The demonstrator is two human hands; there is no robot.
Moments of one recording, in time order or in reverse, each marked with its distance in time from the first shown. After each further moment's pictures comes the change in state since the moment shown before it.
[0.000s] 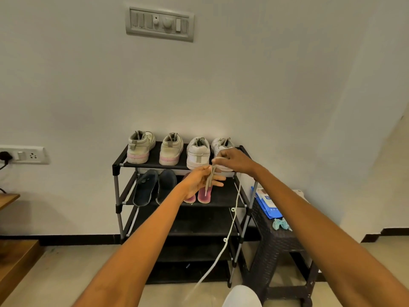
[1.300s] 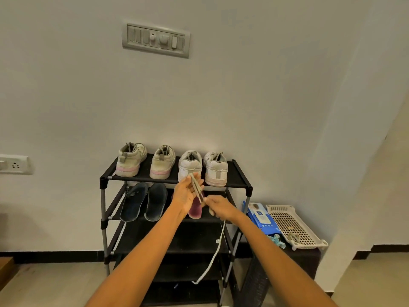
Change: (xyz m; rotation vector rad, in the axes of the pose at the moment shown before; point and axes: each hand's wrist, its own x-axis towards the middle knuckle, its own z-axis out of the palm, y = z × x) left_hand 0.018 -0.016 0.002 -0.589 0.371 0.216; right_hand -0.023 0.042 0.077 0.254 -0.109 0.233
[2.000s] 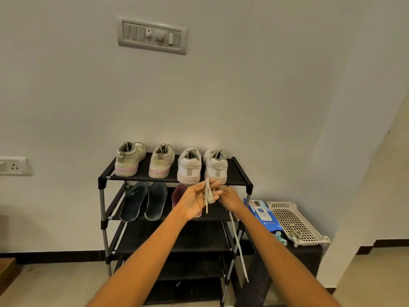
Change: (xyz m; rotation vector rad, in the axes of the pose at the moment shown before) left_hand -0.013 -0.011 0.012 0.035 -0.202 -0.284; right_hand 0.017 0.013 -0.017 0.086 0.232 0.082
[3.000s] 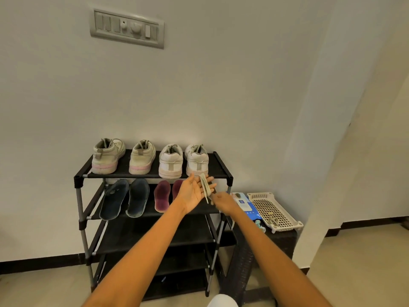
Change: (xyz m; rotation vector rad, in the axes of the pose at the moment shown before) left_hand 0.023 -0.030 0.026 -0.032 -0.079 -0.036; right_hand -0.045 0.020 -0.021 -0.204 -0.020 0.164
